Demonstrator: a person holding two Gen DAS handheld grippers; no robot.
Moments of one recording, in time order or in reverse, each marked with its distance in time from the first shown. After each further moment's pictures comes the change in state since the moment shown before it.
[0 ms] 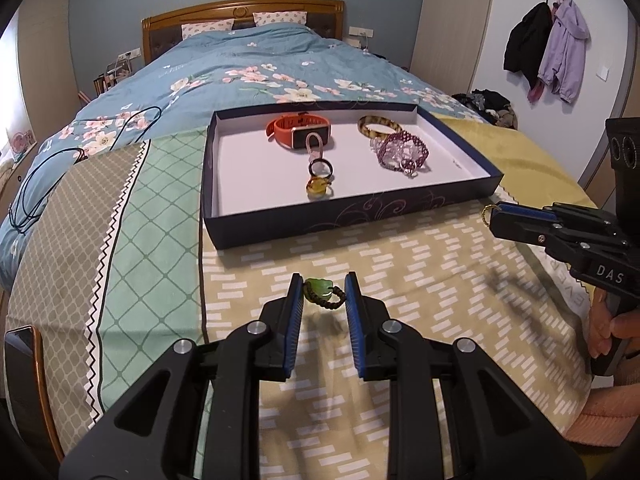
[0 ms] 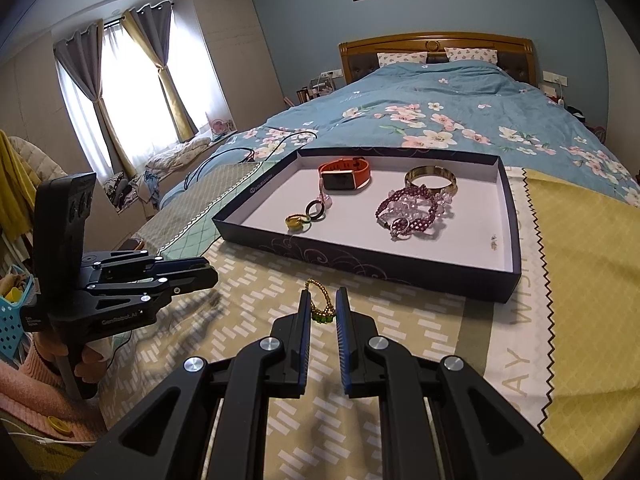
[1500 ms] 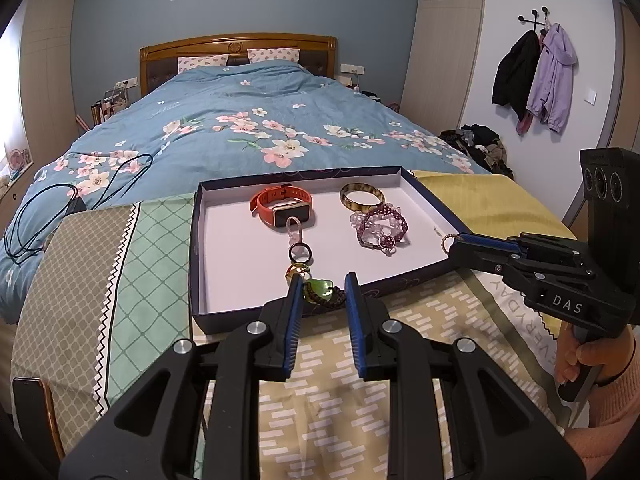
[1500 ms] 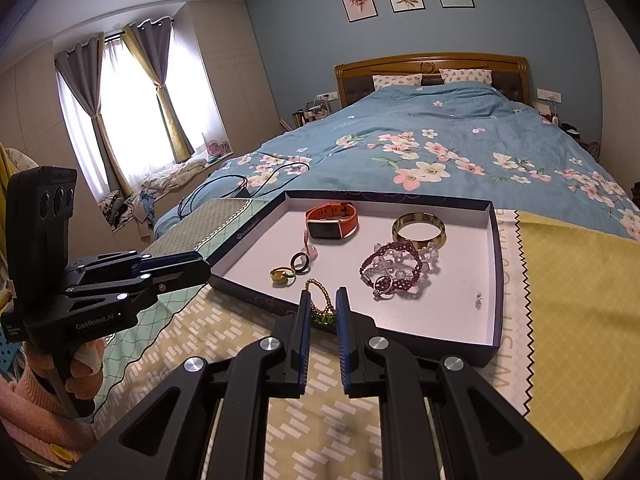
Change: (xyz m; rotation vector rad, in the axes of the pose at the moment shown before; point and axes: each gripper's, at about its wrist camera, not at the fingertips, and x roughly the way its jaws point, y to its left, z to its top) left arm -0.018 -0.016 0.045 0.003 -0.137 -0.028; right arm 0.000 -0.010 0.032 -0.006 -0.080 -0.017
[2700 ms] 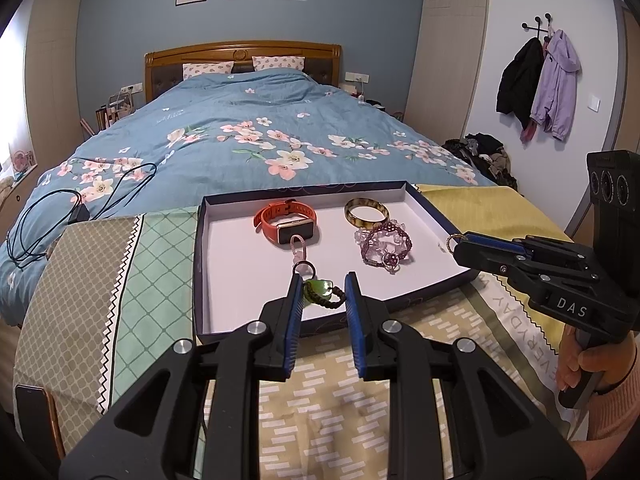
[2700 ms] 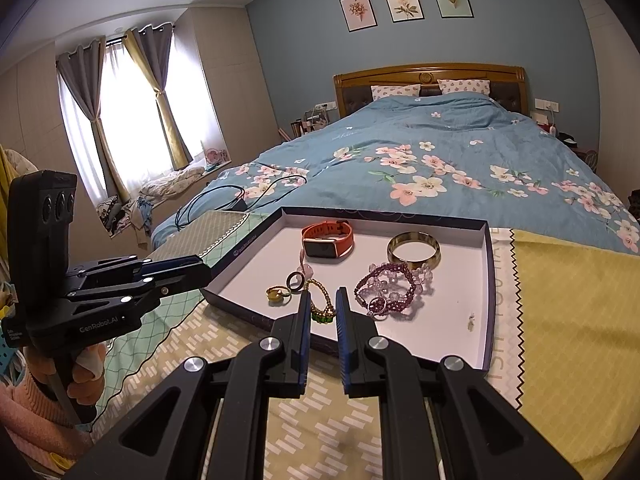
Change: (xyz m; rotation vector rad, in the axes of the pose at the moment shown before) left arm 0.001 0.001 0.011 -0.010 -0.030 0.012; right arm -0.003 -0.001 0.010 -0.009 -0.035 -0.011
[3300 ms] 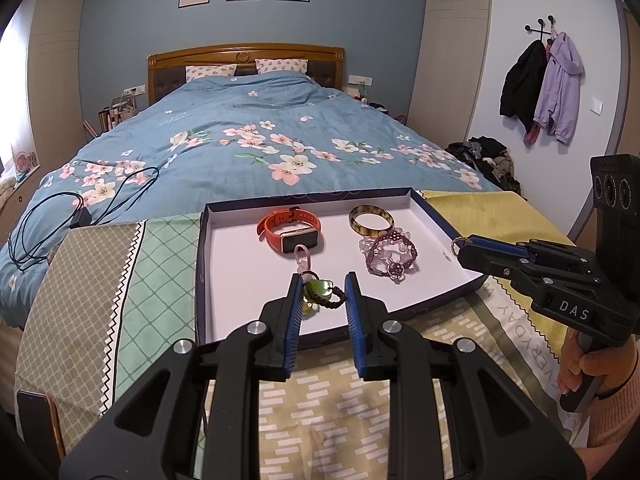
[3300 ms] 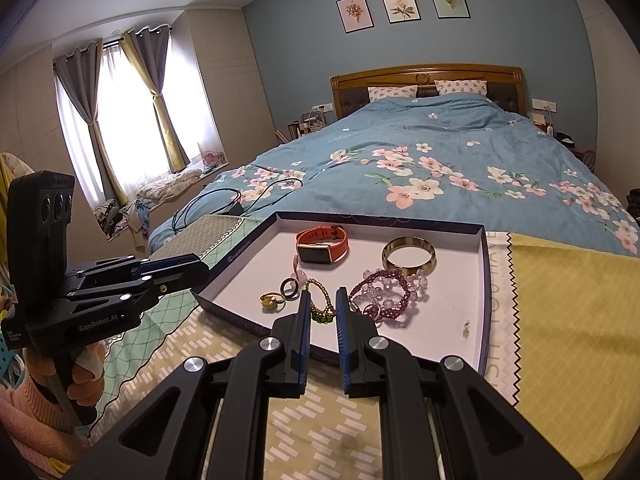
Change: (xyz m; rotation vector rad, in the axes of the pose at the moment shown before) left arm 0.005 0.002 0.007 -0.002 -0.009 0.011; right arm 0.003 -0.004 0.006 0.005 -0.007 -0.008
